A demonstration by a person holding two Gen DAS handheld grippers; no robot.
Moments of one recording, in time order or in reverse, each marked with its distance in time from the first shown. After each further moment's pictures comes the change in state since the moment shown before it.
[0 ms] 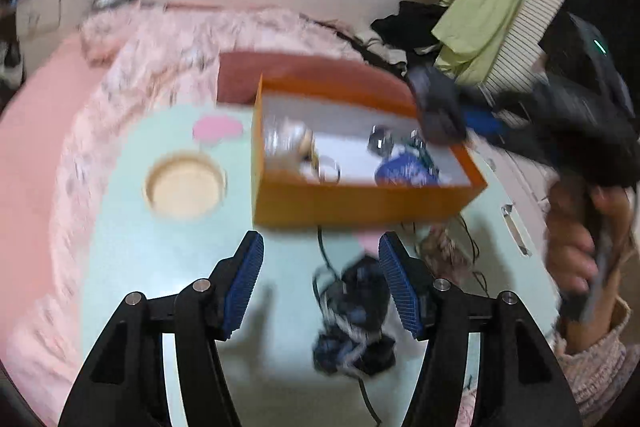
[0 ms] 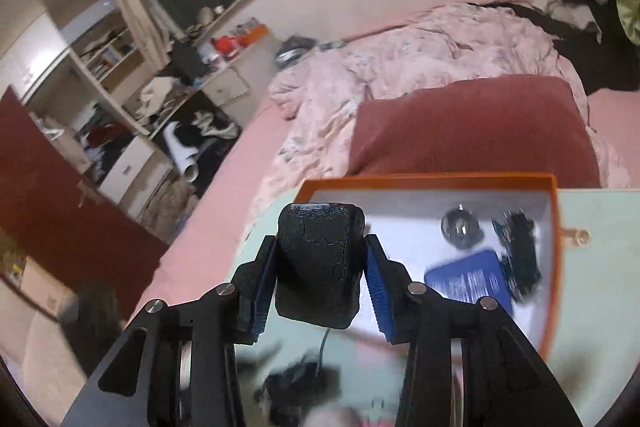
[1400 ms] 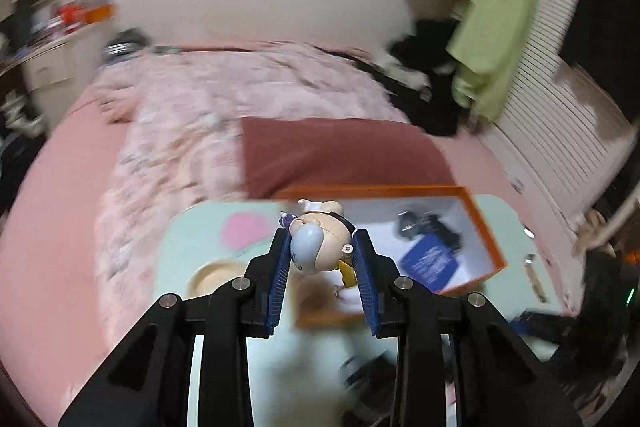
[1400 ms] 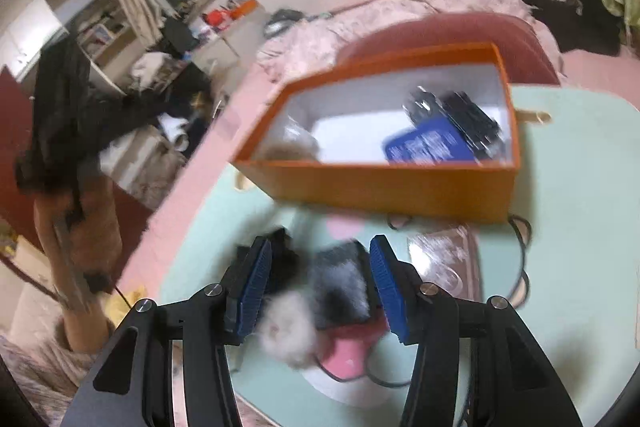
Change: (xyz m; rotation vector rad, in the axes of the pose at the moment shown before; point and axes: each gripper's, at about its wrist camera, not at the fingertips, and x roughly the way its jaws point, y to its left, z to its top) left arm -0.016 0.017 0.064 0.031 -0.061 0.130; right arm -0.011 -0.006 -0.078 0.027 0.033 -0.022
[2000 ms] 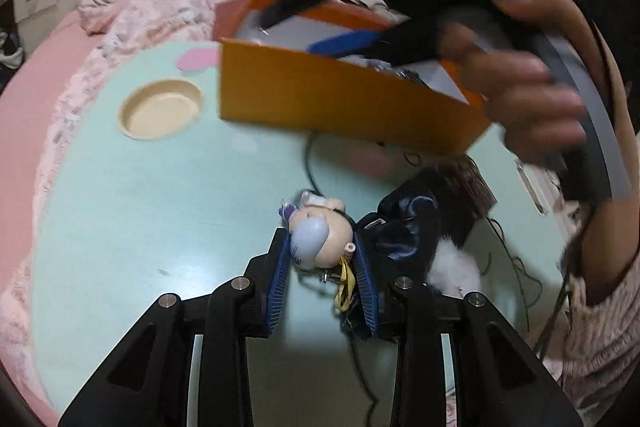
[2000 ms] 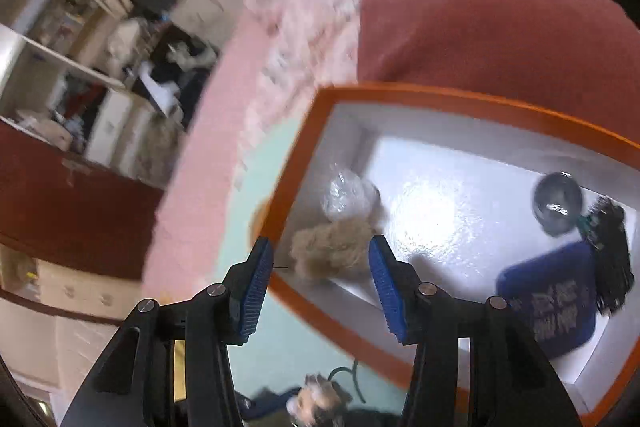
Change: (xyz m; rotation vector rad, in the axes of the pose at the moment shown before) left arm 0.041 -0.038 -0.127 -0.022 0.191 -0.150; right arm 0.164 0.020 0.130 0.117 0.367 -0.029
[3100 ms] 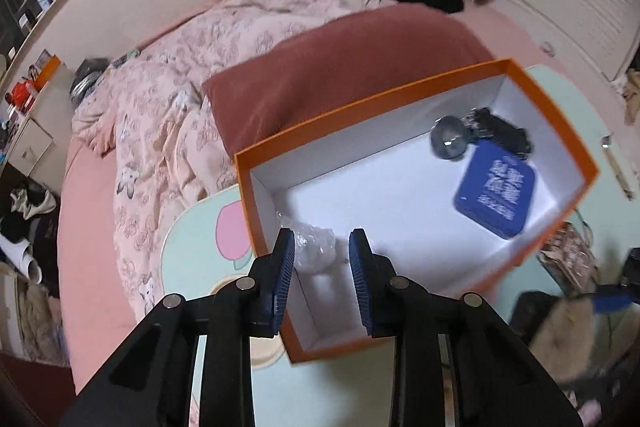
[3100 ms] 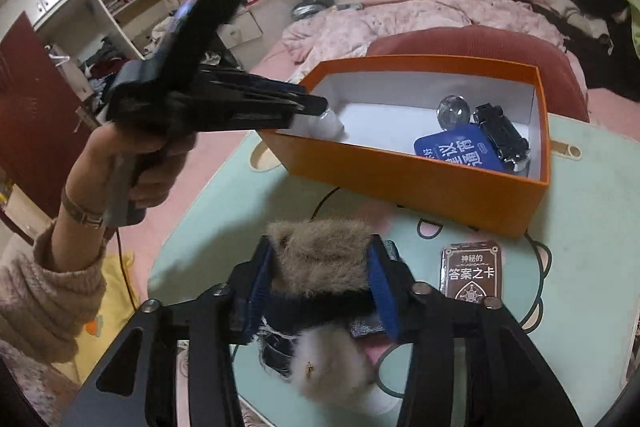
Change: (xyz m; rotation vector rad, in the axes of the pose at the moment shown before) left arm 0.055 -0.008 0.153 0.420 0.154 0.311; right arm -0.083 -0.042 -0.185 -0.303 -0.311 -0.031
